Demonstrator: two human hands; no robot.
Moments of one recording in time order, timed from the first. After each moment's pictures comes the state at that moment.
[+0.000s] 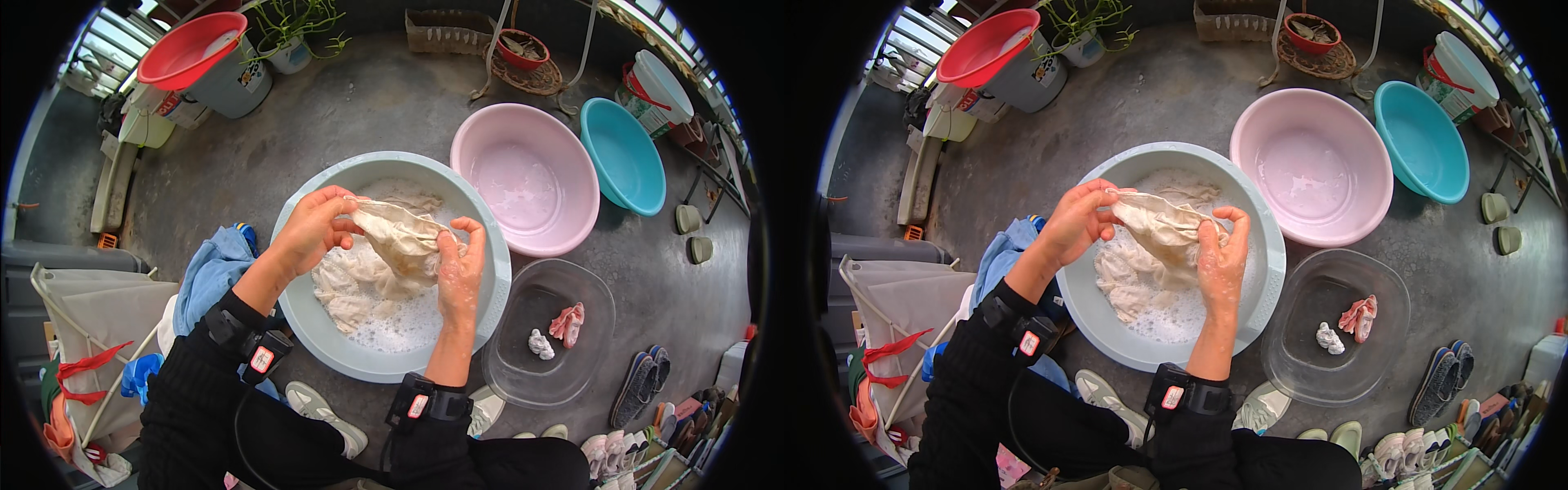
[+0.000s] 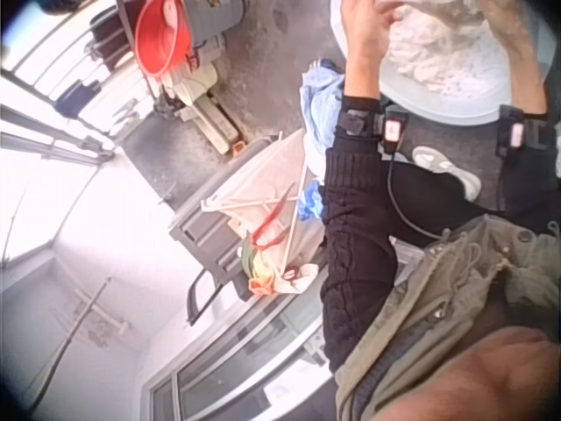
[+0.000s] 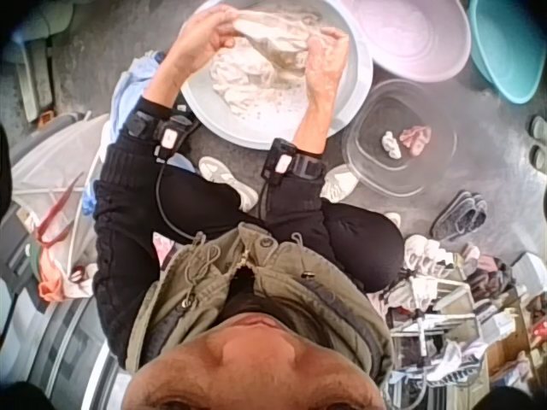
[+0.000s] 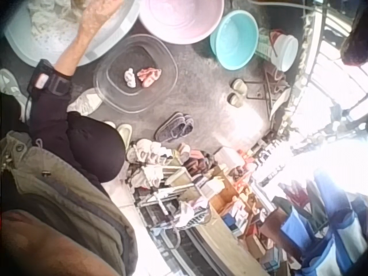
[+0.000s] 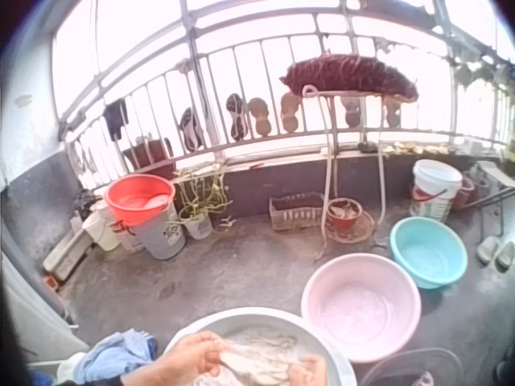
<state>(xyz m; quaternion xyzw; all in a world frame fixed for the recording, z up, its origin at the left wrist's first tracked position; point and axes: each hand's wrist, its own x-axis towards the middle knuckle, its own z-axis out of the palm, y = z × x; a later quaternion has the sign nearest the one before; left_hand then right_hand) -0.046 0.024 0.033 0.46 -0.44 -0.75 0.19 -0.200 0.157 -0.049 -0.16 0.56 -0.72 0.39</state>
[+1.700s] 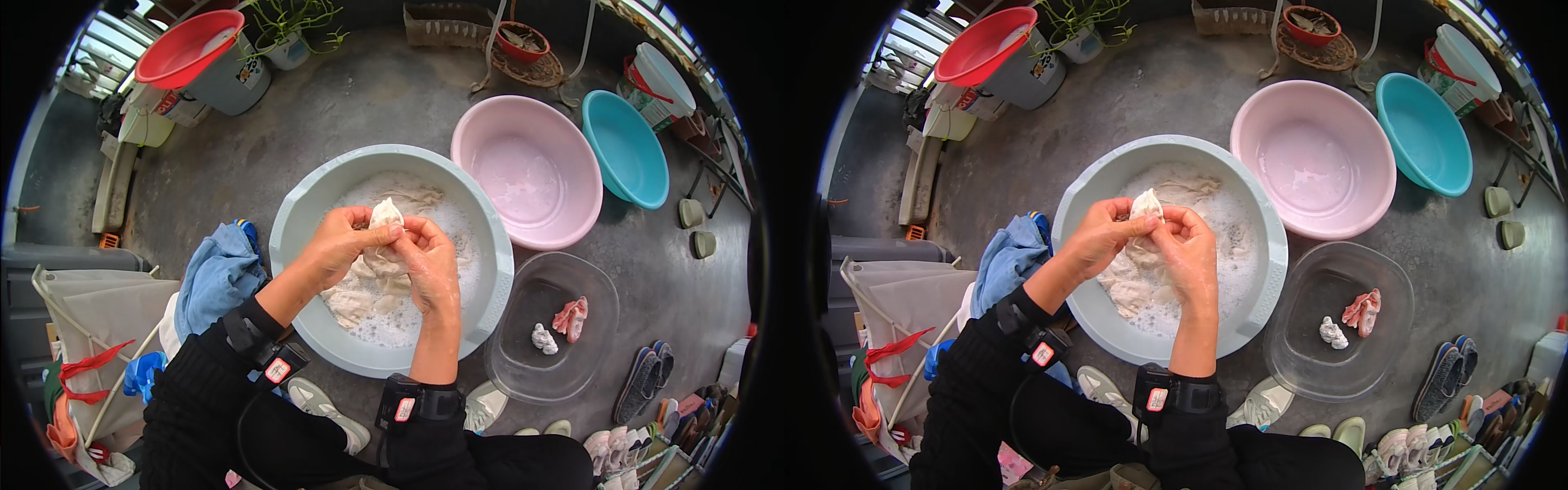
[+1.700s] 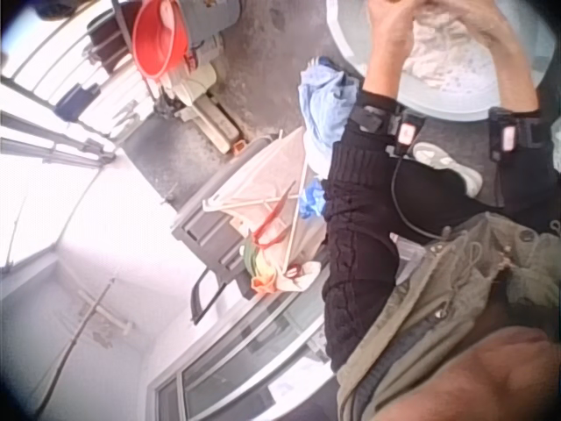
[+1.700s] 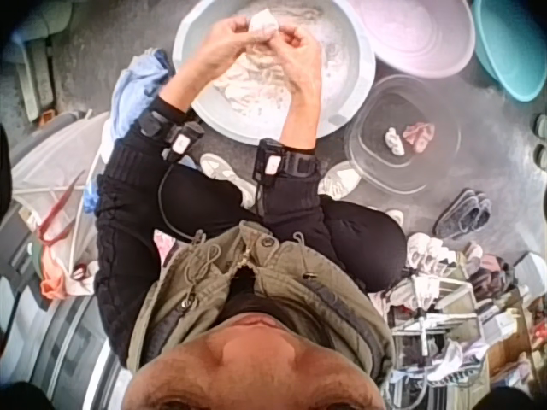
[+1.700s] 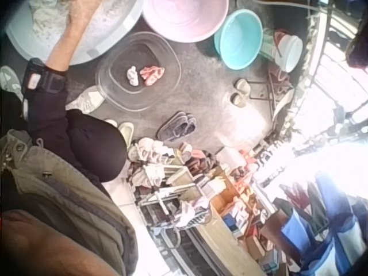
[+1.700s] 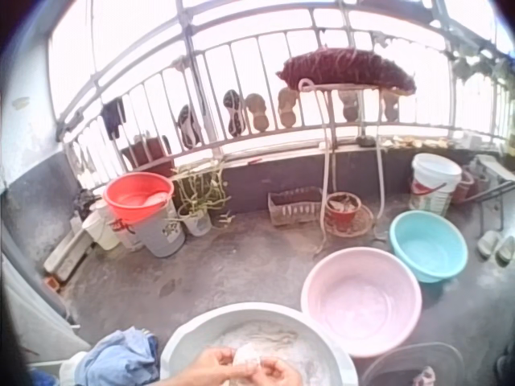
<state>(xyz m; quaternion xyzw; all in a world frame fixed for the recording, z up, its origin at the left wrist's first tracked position) -0.057 0.049 0.010 0.44 -0.49 -0.75 0.11 -0.177 0.144 -0.028 -0.12 0.46 -0.66 0.58</state>
